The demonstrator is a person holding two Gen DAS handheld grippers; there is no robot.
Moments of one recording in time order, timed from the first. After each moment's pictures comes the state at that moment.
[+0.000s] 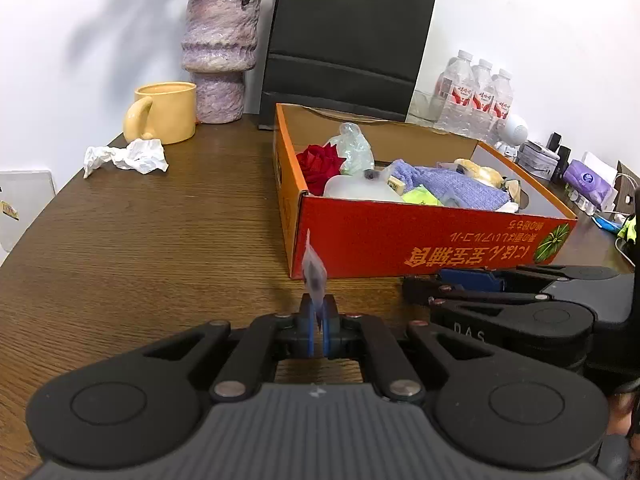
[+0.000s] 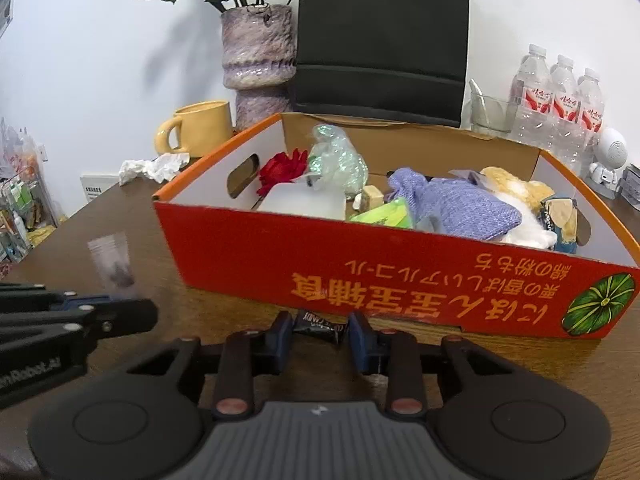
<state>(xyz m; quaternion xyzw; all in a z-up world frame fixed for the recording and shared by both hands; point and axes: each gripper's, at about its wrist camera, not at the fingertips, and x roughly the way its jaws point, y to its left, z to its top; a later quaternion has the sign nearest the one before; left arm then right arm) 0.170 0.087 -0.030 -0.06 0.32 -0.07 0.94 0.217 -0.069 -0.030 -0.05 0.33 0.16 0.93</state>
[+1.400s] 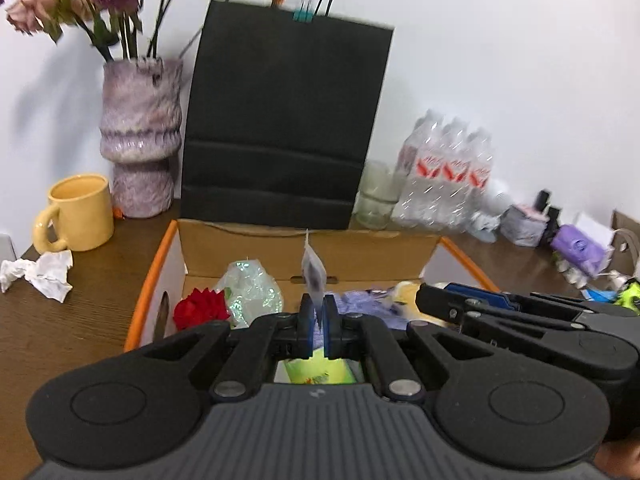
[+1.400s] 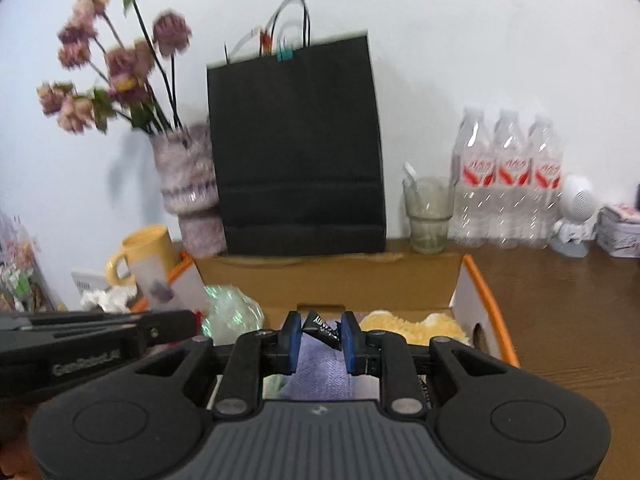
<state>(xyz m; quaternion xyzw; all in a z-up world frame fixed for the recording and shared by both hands) 0.283 -0.005 0.027 -0.06 0.27 -0.07 0.96 0.310 -0.174 0.039 0.02 0.25 0.16 0.95</state>
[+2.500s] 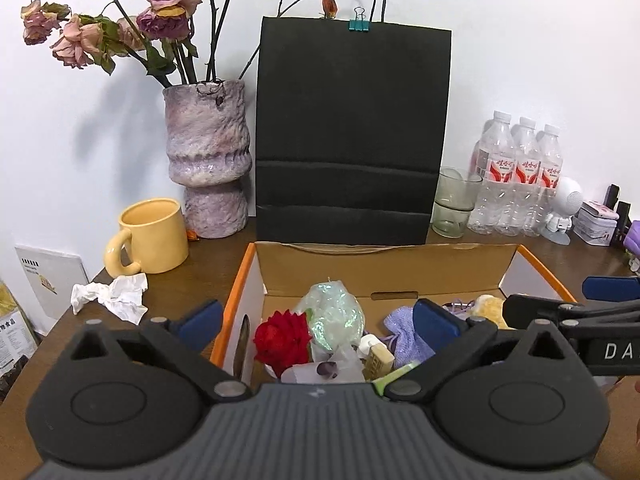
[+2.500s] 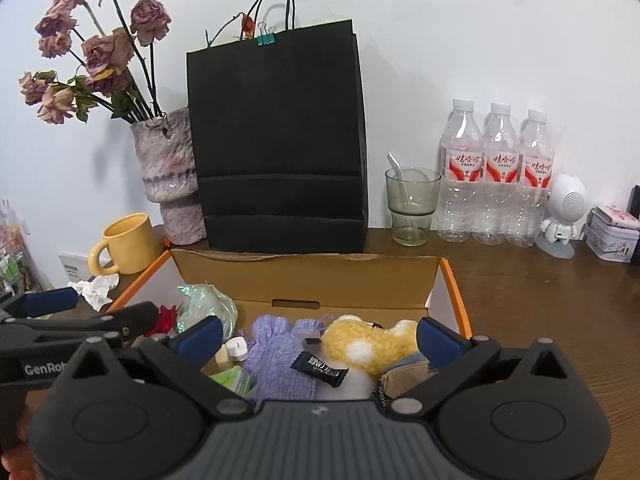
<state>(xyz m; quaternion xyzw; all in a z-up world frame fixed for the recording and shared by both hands) 0.281 0.004 0.039 -0.02 0.25 0.04 0.97 0.318 -0.186 0.060 0.01 0.28 0.15 0.95</state>
